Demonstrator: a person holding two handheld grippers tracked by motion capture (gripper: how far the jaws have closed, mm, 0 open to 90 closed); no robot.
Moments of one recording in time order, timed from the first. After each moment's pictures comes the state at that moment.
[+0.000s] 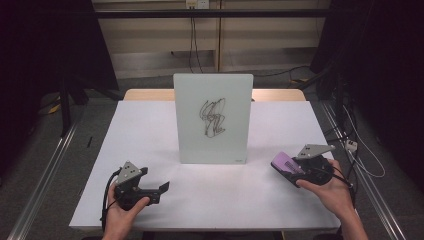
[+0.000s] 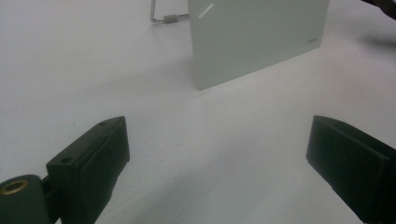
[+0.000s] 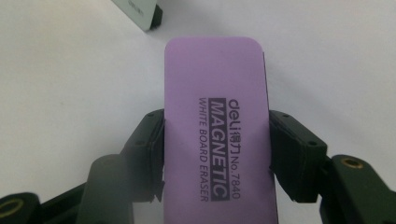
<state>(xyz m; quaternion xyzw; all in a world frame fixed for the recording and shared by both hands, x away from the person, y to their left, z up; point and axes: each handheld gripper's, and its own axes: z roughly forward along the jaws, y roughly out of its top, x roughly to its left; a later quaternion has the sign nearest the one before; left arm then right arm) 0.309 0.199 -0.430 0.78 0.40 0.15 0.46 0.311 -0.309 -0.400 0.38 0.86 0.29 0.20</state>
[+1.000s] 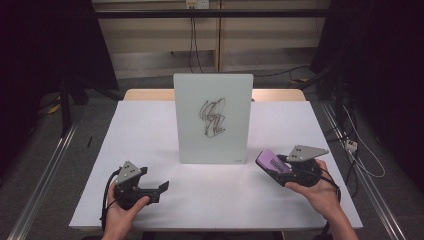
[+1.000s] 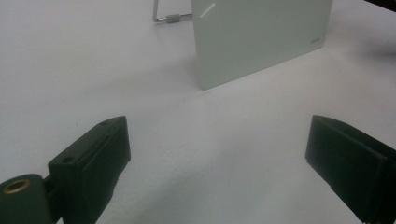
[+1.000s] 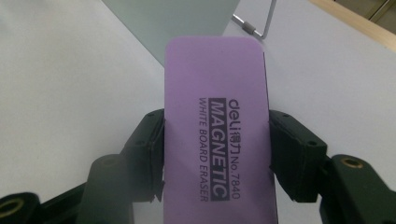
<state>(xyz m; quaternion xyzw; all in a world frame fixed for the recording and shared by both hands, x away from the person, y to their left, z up) 0.311 0.200 -0.431 0.77 0.40 0.15 0.46 0.308 -0.277 -0.396 0.33 0.84 0.38 0.21</state>
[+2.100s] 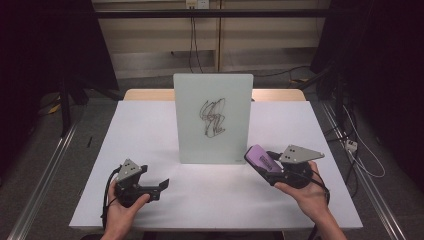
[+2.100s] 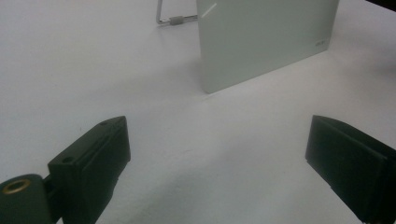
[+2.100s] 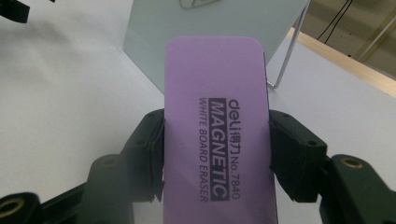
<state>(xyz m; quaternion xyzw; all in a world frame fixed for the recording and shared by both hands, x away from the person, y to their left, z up) 0.317 0.198 -0.431 0.77 0.40 0.15 0.46 0.300 -0.248 -0.382 0.32 0.81 0.43 0.23</state>
